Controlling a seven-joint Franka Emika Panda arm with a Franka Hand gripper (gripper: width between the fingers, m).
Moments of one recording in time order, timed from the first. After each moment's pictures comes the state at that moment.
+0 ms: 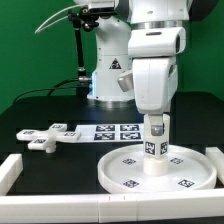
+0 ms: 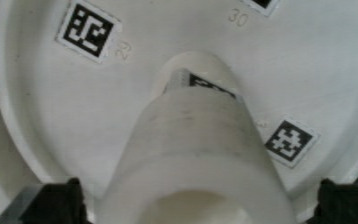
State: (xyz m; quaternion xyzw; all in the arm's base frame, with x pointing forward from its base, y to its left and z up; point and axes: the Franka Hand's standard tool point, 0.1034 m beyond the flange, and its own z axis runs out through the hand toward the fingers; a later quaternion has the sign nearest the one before) arm 0.544 0.038 0.082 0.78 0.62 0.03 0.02
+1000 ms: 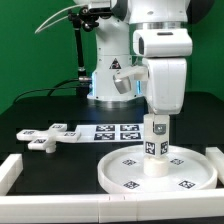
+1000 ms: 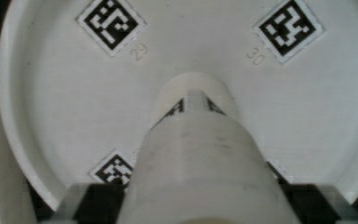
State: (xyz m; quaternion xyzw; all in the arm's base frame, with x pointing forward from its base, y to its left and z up) arm 0.543 0.032 0.081 0.72 0.69 0.02 0.03
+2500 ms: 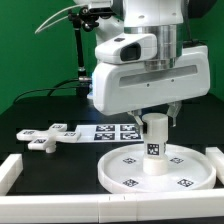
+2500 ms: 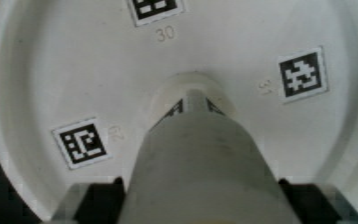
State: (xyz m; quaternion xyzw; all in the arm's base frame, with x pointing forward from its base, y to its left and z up) arm 0.543 0.030 0.080 0.99 0.16 0.00 -0.02
